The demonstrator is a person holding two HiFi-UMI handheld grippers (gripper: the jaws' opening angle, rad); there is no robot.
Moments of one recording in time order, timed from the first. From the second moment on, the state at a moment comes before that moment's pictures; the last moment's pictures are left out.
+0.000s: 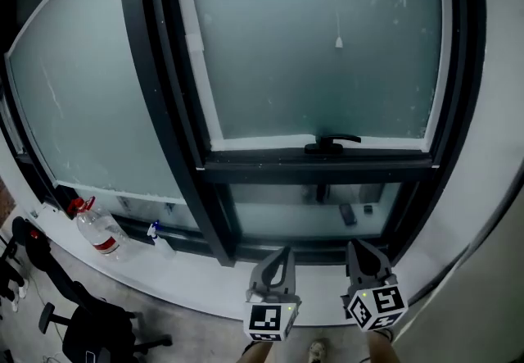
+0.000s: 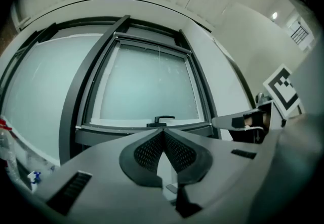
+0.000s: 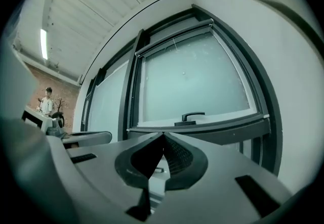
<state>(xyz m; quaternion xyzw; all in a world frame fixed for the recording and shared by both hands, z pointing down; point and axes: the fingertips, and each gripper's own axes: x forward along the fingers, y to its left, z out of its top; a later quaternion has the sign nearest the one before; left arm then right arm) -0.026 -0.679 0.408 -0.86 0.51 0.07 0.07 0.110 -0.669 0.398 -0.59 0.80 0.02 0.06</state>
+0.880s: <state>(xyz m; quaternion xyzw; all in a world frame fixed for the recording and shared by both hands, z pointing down) -0.010 -0.384 0.406 -0.86 0.50 0.06 0.06 0.118 -0.360 0.420 -0.61 0.79 0.00 0.04</state>
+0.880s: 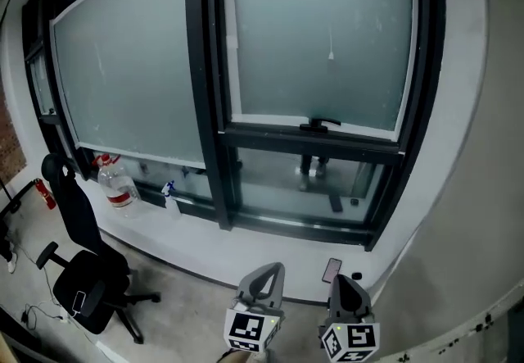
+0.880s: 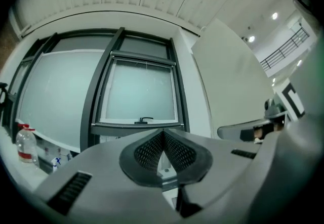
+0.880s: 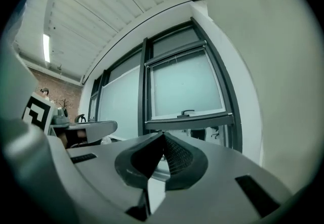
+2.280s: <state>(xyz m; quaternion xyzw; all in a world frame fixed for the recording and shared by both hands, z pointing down) -0.203 -0.016 0.399 -0.81 0.58 0.02 0.08 0.029 -0.053 0.439 -0.61 0.79 -0.01 0.03</state>
